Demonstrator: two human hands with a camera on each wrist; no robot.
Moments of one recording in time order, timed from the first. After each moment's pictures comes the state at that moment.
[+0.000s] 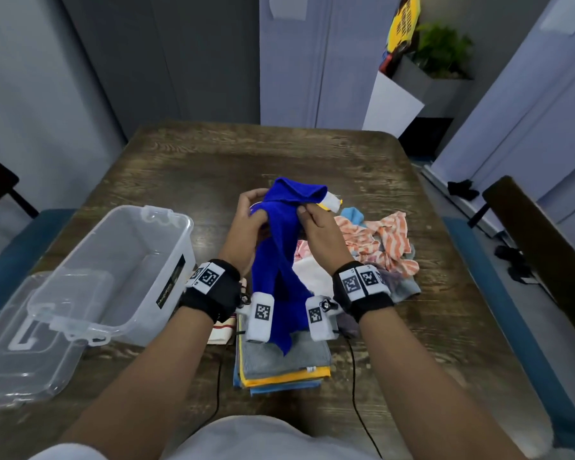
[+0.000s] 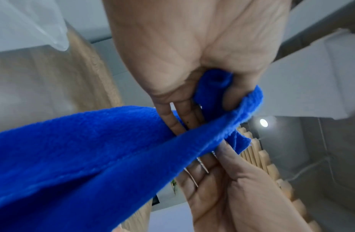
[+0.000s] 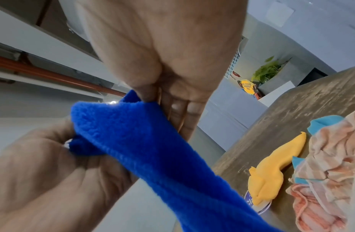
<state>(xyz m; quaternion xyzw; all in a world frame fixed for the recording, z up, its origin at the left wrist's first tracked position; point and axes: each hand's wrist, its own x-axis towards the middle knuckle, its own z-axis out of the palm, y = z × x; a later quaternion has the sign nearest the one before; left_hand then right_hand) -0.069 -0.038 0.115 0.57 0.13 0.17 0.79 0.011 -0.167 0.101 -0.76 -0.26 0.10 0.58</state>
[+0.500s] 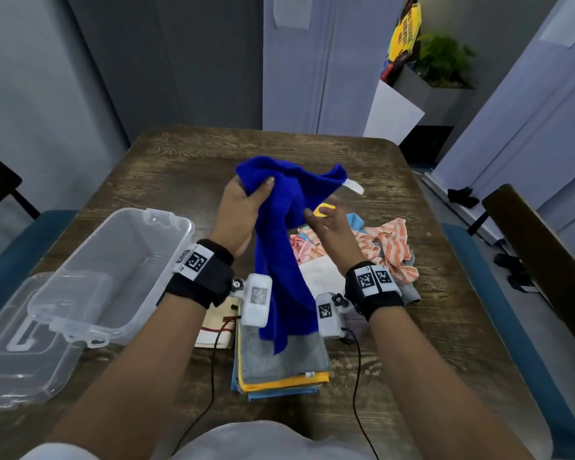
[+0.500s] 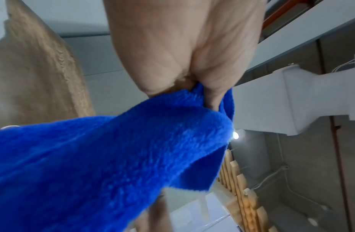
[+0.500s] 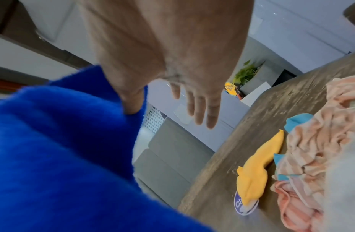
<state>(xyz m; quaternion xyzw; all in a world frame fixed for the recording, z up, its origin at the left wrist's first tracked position) -0.063 -0.026 0.160 0.60 0.05 0.24 0.76 0.024 -0.184 0.108 -0.74 -0.16 0.14 0.63</state>
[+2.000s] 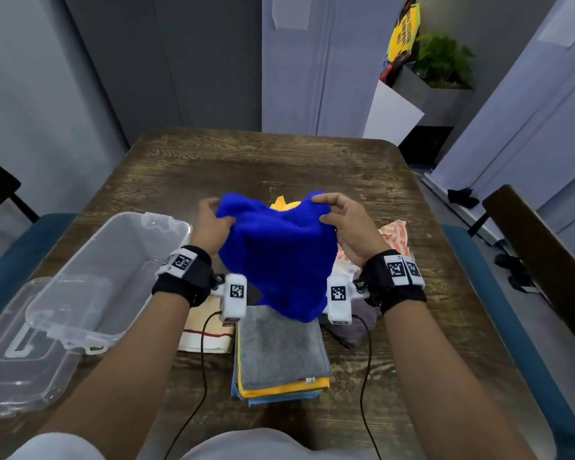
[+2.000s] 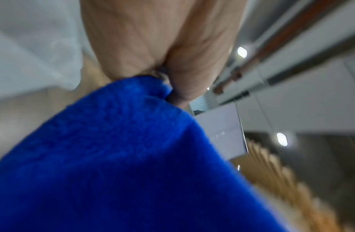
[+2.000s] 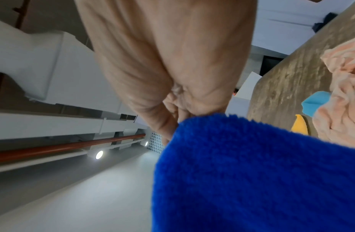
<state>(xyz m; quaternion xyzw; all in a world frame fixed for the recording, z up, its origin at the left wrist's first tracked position) -0.054 0.040 0.105 0.70 0.33 0.14 0.61 0.046 -0.198 0.135 -0.64 -0.16 0.25 0.71</state>
